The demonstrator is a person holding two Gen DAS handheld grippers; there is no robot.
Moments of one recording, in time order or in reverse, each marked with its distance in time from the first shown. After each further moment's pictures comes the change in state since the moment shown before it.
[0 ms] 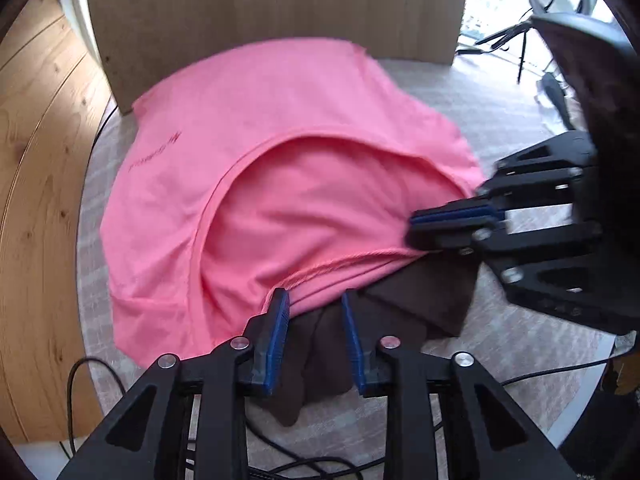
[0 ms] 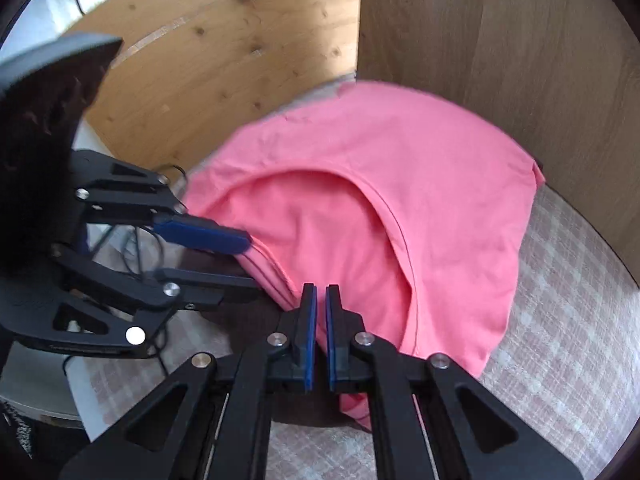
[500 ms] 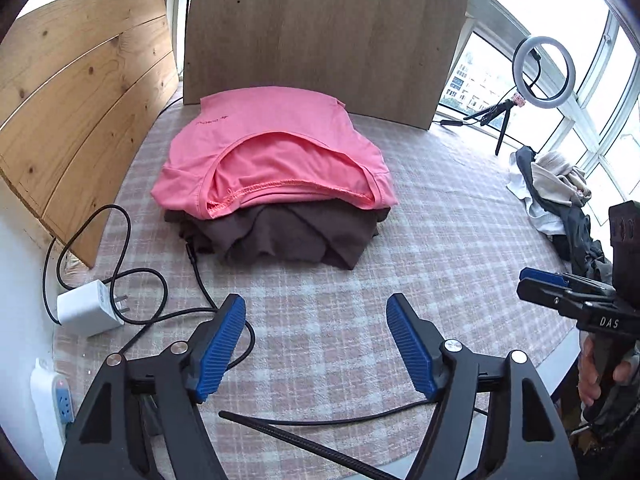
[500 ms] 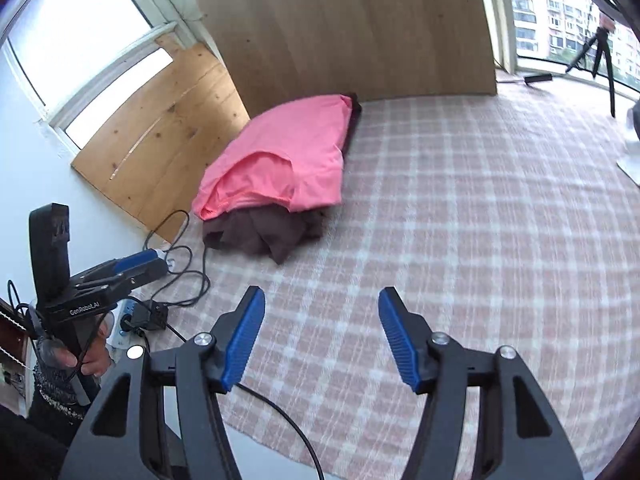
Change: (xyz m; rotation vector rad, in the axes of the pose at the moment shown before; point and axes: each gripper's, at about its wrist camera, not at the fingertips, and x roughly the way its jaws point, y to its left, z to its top) left arm -0.099 -0.058 -0.101 -0.235 -0.230 0.004; right arm -0.160 -0.011 -0.187 0.526 -0.228 -0.043
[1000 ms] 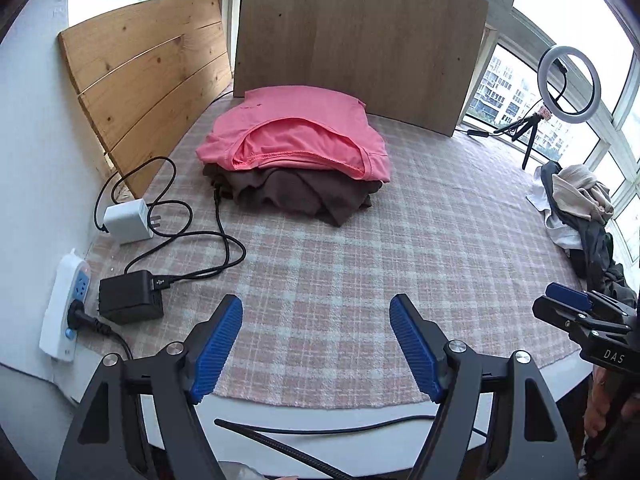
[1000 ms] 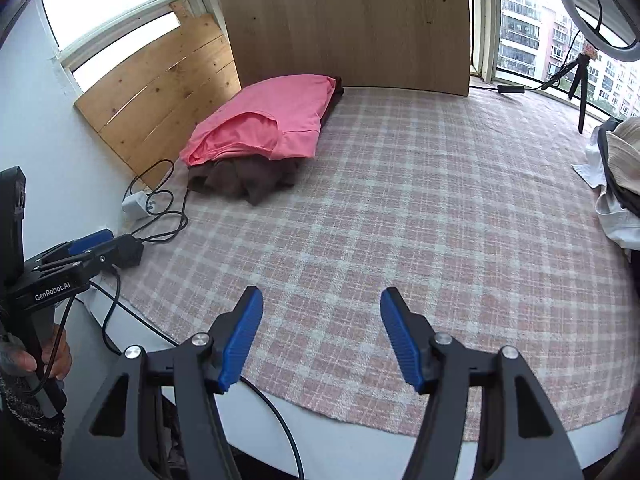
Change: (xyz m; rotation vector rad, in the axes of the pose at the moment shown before) left arm -0.054 -0.064 -0.060 -0.149 -0.050 0.182; right arm -0.054 -0.013 -0.049 -0.114 0.000 -0.077
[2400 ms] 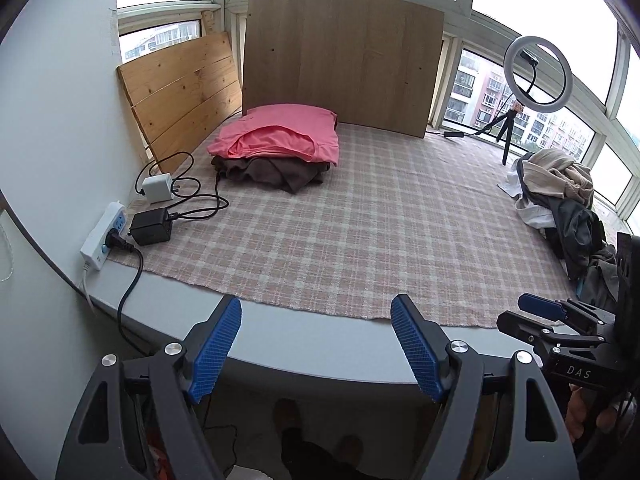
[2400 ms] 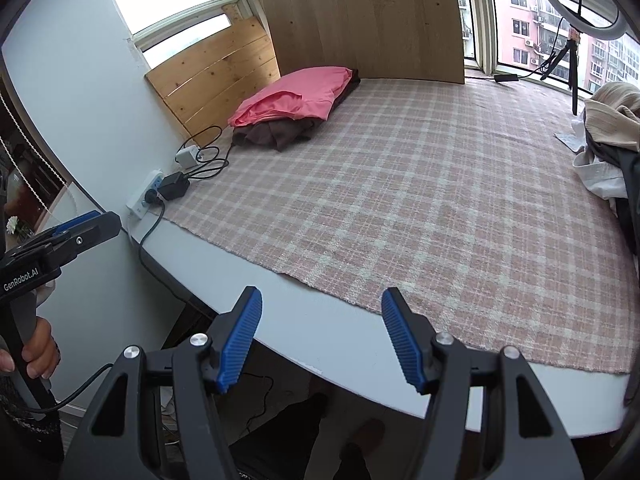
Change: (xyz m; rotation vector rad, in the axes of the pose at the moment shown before) left arm -0.099 -0.128 -0.091 -0.021 -0.106 0.118; right arm -0.080 -0.055 -0.097 -0.098 -0.032 0.137
